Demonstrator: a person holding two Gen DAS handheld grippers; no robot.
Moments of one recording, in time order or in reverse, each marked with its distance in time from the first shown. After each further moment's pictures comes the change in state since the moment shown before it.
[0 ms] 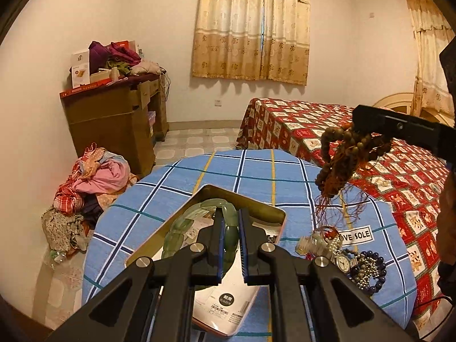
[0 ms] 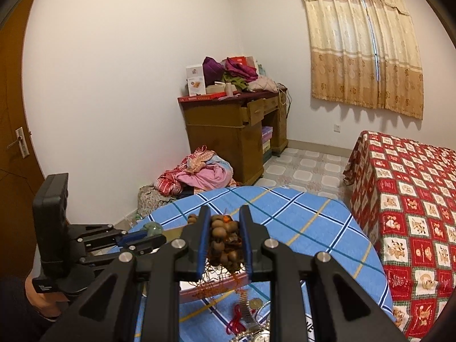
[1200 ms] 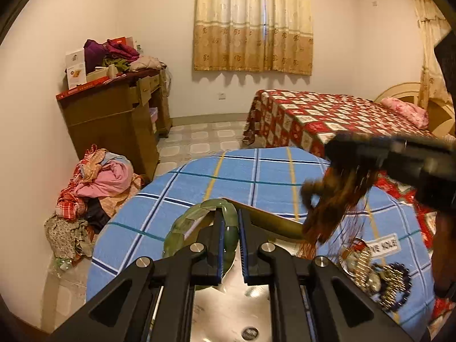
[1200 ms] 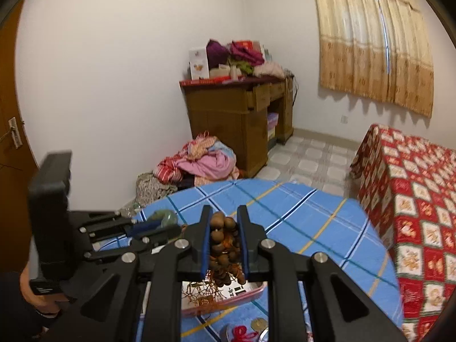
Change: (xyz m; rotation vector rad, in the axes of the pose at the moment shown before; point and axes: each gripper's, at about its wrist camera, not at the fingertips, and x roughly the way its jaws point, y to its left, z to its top) left arm 0.059 0.017 0.020 0.035 0.042 0.045; right arm 0.082 -0.005 -0.004 -0.009 0.101 0.014
